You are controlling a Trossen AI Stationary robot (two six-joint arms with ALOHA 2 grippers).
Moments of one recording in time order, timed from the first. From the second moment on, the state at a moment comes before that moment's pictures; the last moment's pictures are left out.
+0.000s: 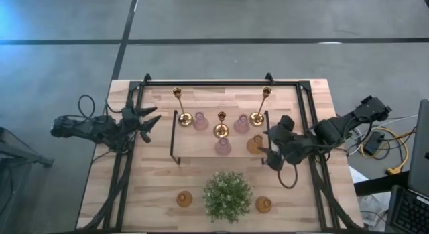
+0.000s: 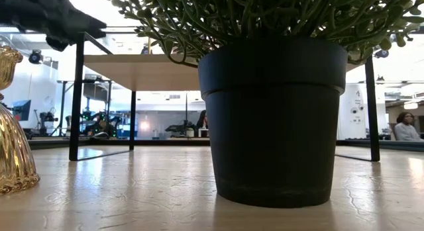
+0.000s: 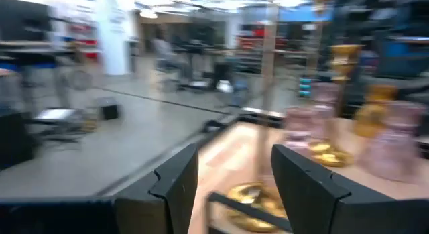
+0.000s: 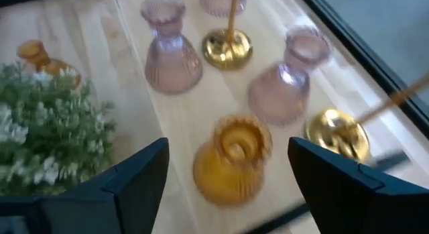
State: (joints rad) left arm -0.21 0.18 0.29 -0.12 -0.73 0.00; right arm 0.49 1.22 1.27 -1.01 0.60 0.71
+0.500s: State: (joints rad) left arm -0.25 0.35 0.43 -0.36 -0.24 -0.36; right arm 0.74 1.22 1.35 -1.47 0.76 1.31
